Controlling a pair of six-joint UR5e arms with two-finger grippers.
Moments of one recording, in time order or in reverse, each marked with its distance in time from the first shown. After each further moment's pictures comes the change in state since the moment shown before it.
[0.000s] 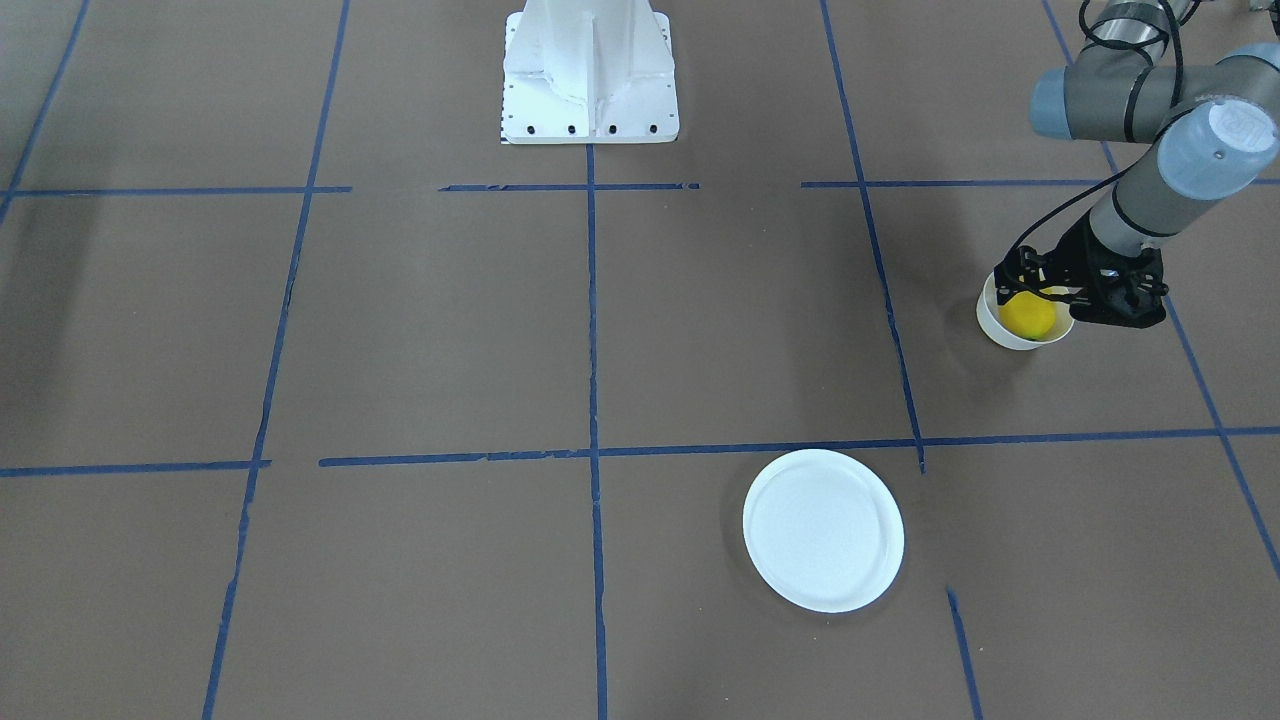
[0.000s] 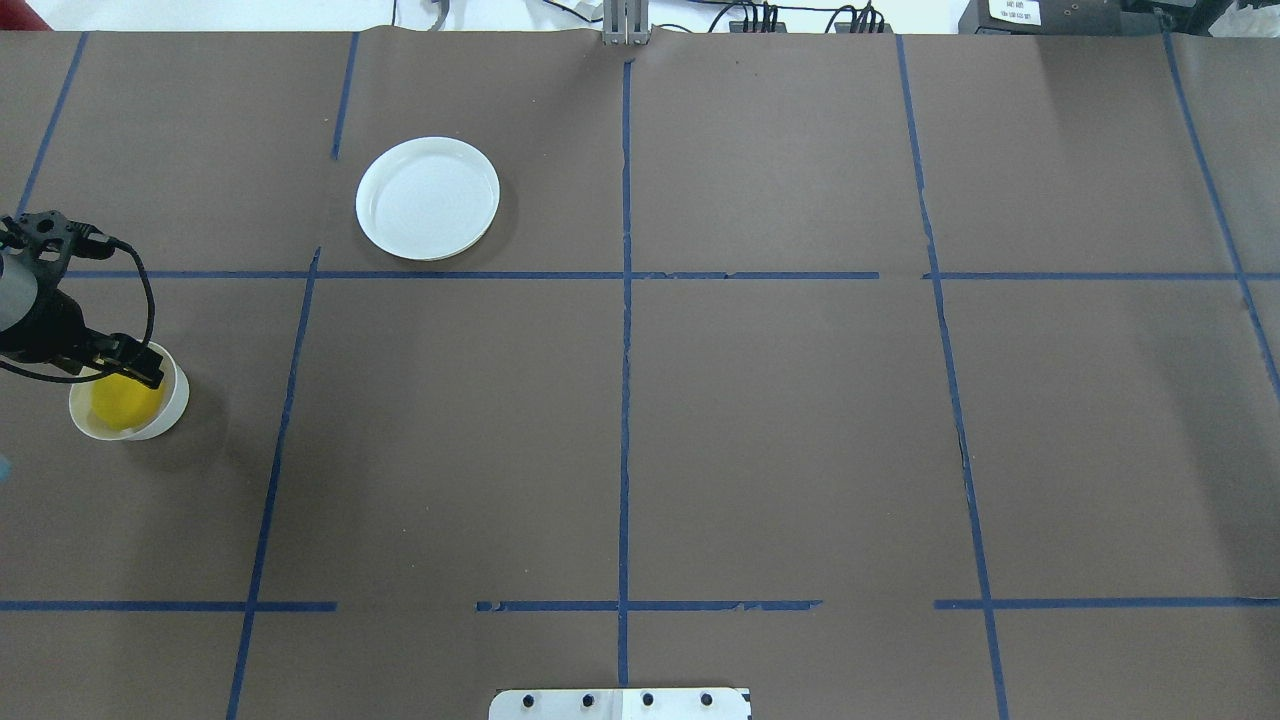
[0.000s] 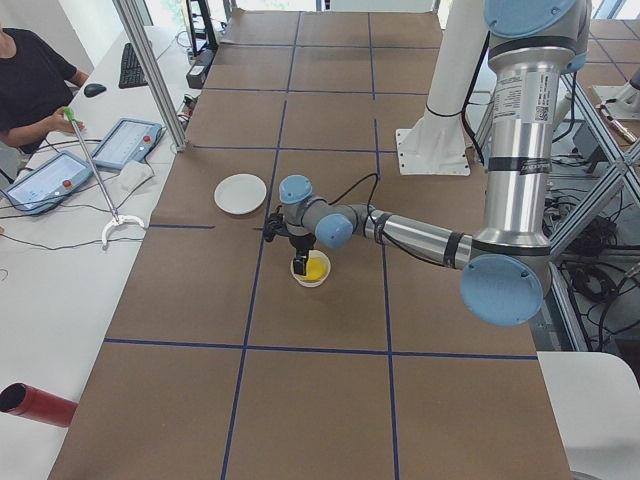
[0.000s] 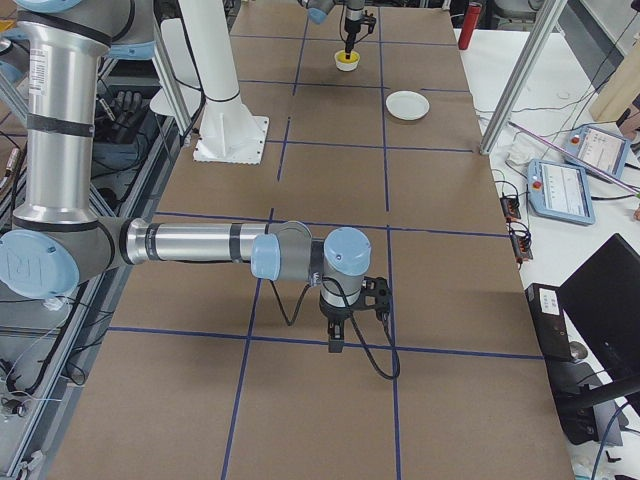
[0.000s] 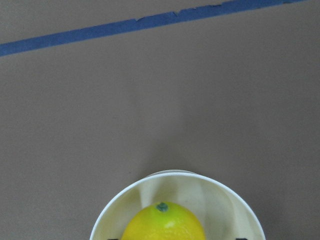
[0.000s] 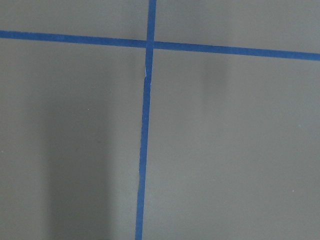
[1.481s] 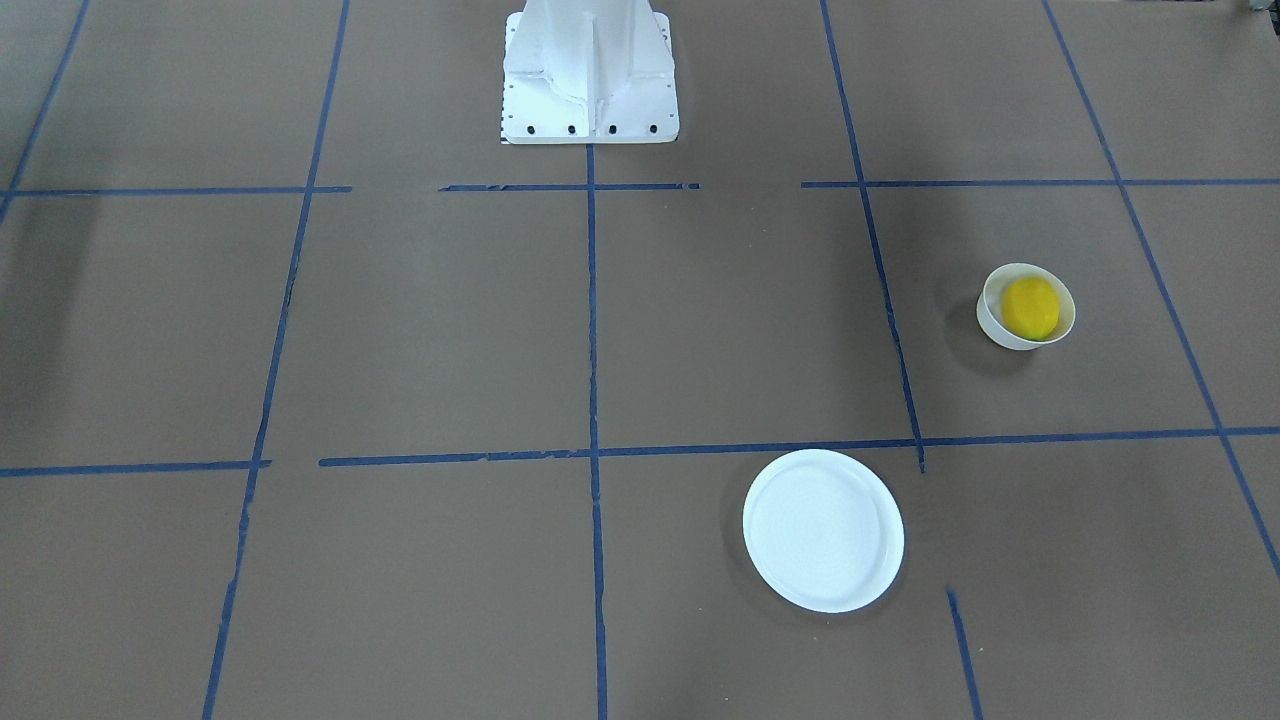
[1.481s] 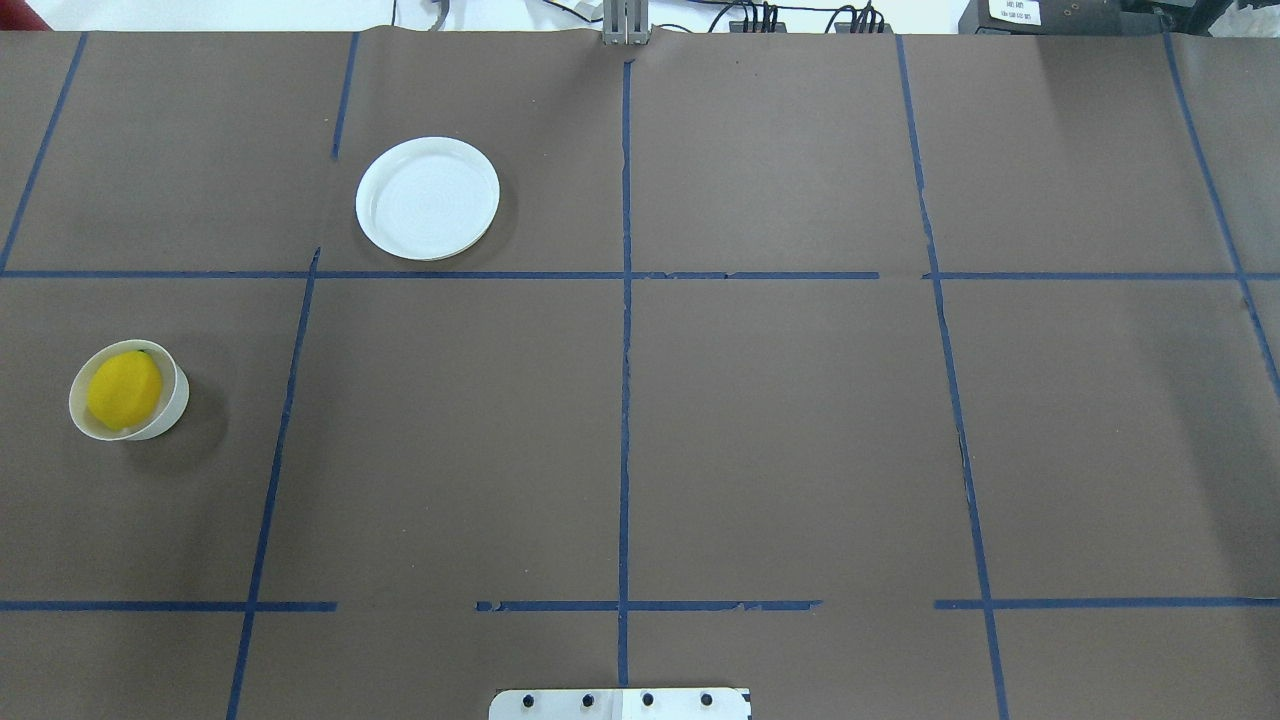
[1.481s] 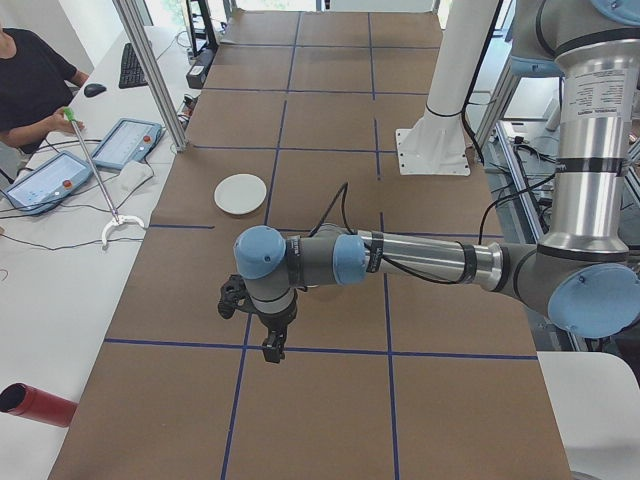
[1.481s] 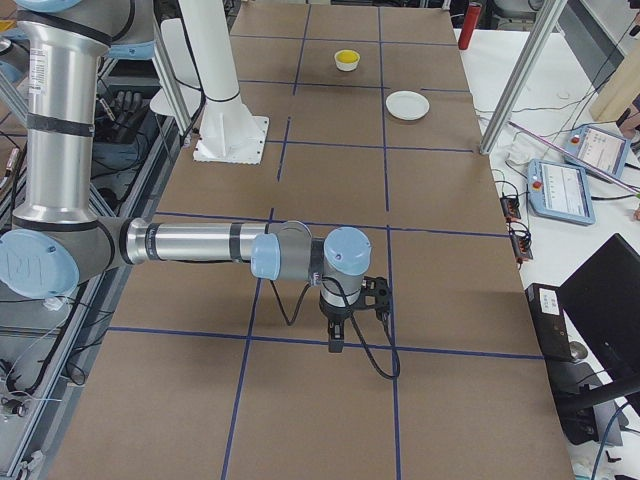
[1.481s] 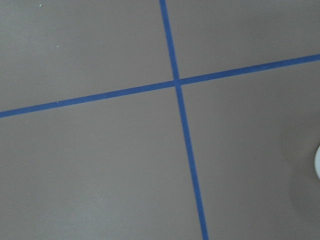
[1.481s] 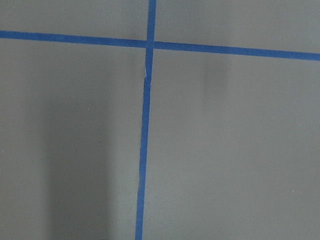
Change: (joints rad) left arm -0.679 0.032 0.062 0.502 -0.139 0.856; right arm 0.000 0.000 0.000 0.000 0.000 0.000
